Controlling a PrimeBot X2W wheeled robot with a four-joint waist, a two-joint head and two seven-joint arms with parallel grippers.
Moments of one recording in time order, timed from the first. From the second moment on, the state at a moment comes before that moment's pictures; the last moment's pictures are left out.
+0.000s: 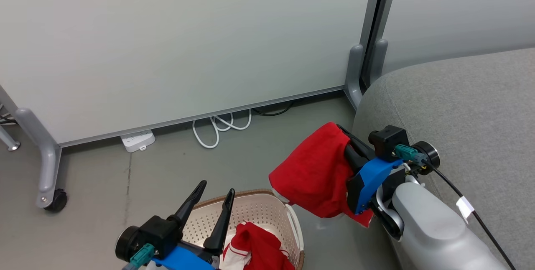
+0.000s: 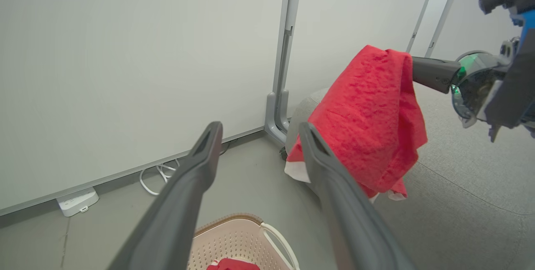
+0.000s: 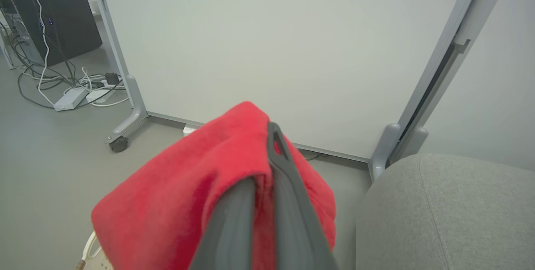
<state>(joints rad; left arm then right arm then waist) -0.18 0.18 -0.48 0.29 -0.38 -0.06 -0.26 -0.65 -0.18 0.62 0.85 0.38 0.13 -0.24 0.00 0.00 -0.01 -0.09</state>
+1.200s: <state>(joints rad) -0.23 0.10 -0.43 0.32 -0.26 -0.13 -0.26 -0.60 -0.22 0.49 0.76 0.34 0.13 -0.22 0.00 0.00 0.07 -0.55</state>
